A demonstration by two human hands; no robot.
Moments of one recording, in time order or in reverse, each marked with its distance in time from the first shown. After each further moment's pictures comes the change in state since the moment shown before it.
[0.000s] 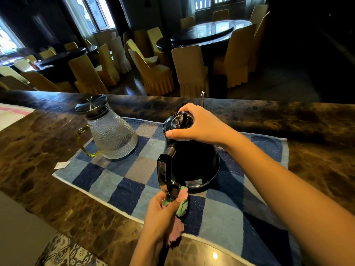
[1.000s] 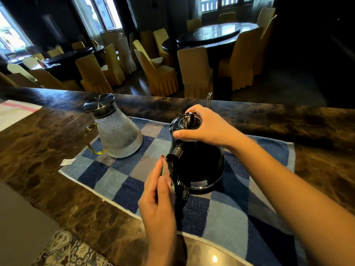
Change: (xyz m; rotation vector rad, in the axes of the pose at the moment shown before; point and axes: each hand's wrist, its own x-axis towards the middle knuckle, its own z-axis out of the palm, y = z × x) left_hand -0.034 0.042 0.028 -0.063 0.415 0.603; right_hand -0.001 0.002 0.004 0.016 0.028 -0.001
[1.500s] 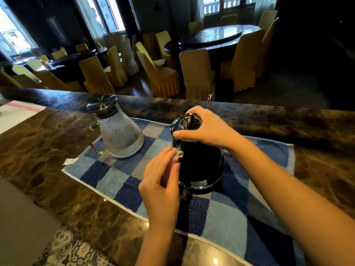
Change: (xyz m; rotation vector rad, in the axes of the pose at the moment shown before) left_hand 0.024 -0.009 0.006 0.325 -0.011 0.407; right_hand 0.000 0.000 0.002 -0.033 0.014 0.018
